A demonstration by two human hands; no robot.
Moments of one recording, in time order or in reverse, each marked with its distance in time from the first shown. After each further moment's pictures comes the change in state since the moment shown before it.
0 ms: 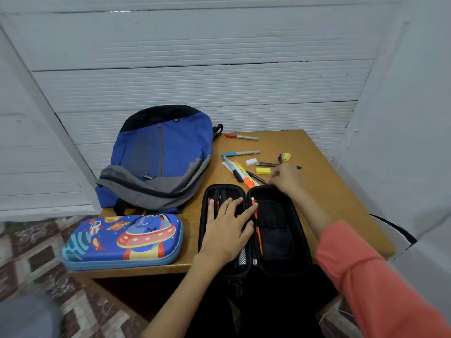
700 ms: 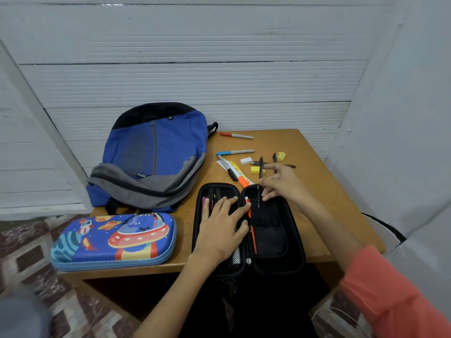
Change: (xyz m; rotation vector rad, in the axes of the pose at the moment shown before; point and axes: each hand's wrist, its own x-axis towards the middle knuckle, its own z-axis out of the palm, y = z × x) left_hand 0.001 0.001 0.001 -0.065 0.004 -0.009; right_hand -0.049 -0.007 -0.022 0.748 -0.227 0.000
